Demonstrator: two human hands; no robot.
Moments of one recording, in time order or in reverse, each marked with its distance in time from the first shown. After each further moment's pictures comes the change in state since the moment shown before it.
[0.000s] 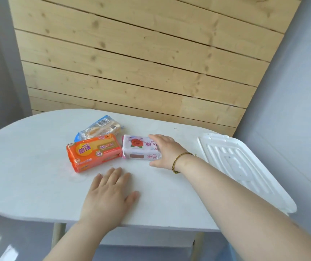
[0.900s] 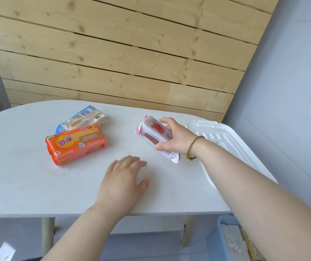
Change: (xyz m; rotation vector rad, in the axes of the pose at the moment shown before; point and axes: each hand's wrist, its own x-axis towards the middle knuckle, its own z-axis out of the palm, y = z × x) left_hand 0.008 0.049 -0.007 -0.222 0.018 0.171; right_hand -0.040 0.029 -0.031 0.420 0.027 0.165
